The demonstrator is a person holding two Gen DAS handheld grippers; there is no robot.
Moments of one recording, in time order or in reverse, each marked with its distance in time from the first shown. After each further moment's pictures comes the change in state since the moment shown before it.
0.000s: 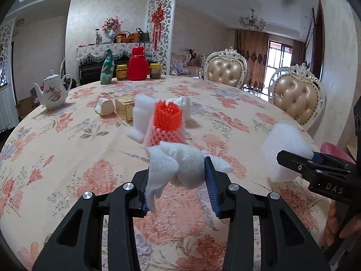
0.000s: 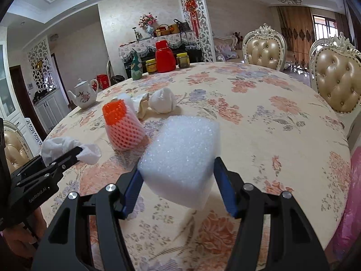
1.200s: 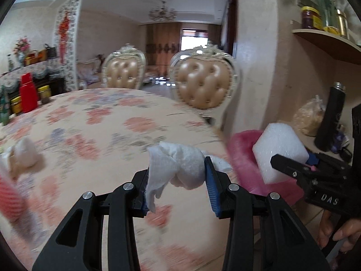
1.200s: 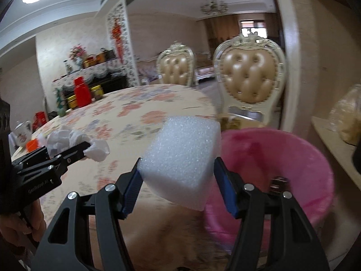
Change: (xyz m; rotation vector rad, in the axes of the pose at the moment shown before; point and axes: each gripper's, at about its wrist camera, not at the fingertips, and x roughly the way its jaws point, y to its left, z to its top) left arm 0.070 -0.260 0.026 0.280 0.016 -0.526; right arm -0.145 -0.195 -0.046 0.218 -0.166 -0.432
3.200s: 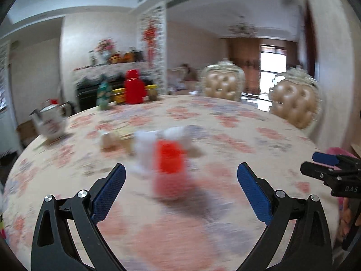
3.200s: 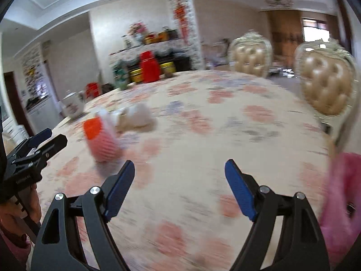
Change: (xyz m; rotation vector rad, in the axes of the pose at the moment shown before) left arm -0.196 0.208 -0.057 -0.177 -0.087 0.581; right arm 0.059 0.231 0.004 -0.225 0.146 0.438
